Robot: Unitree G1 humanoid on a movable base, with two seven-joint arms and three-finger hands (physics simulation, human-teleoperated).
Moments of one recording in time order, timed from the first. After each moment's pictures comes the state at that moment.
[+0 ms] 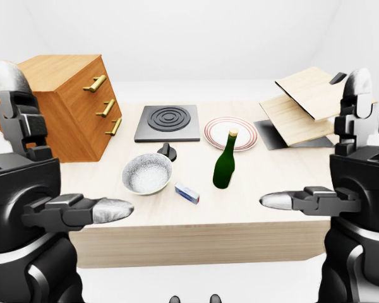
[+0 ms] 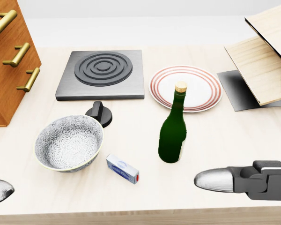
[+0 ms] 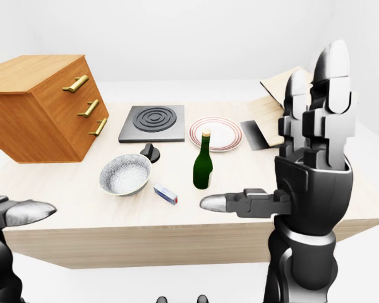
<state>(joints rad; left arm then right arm) -0.05 0.14 0.28 -0.94 -0.37 0.09 0.03 -0.03 -0.07 -0.18 -0.93 0.00 0.09 0.09</state>
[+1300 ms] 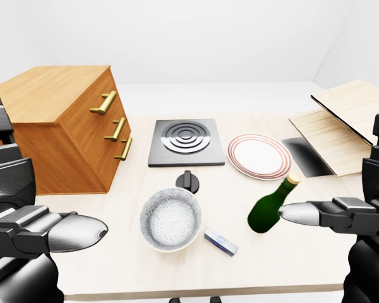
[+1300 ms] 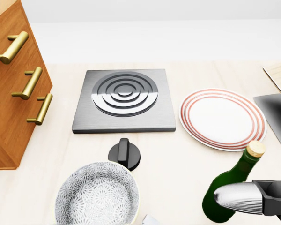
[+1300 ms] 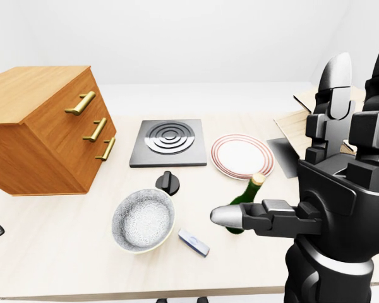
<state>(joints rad) -0.05 0.29 0.35 -1.05 -0.63 0.09 0.21 0.01 -0.18 -0.25 -1.05 0.14 0.09 0.01</state>
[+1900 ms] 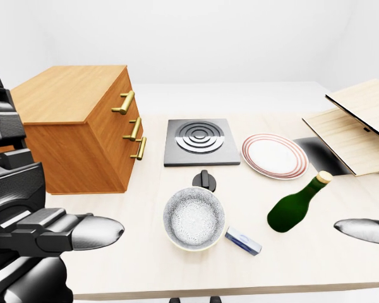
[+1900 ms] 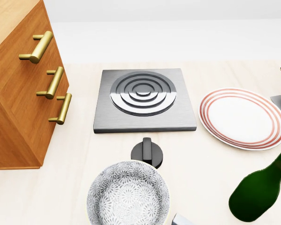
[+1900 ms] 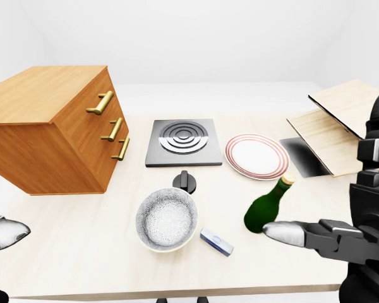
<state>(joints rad) -0.04 0.21 0.32 -1.05 -0.51 0.09 0.12 0.26 -0.35 -0.58 -1.05 0.55 0.09 -0.09</state>
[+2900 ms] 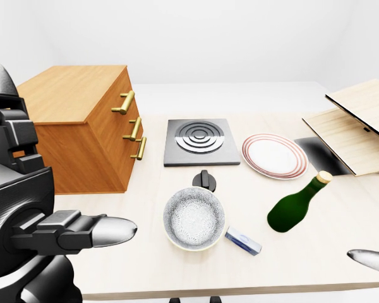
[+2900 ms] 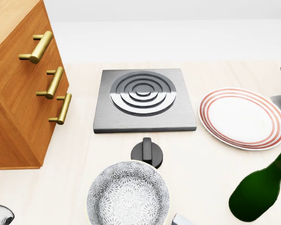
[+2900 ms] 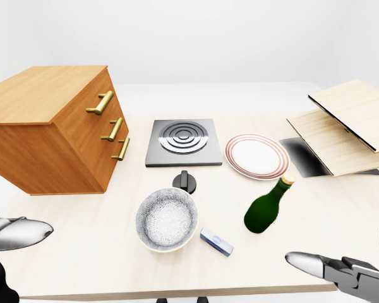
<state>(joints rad) -0.02 0.09 0.30 -1.05 -0.36 0.09 -0.02 0.35 -0.02 -0.92 -1.03 0.47 0.09 0.35</state>
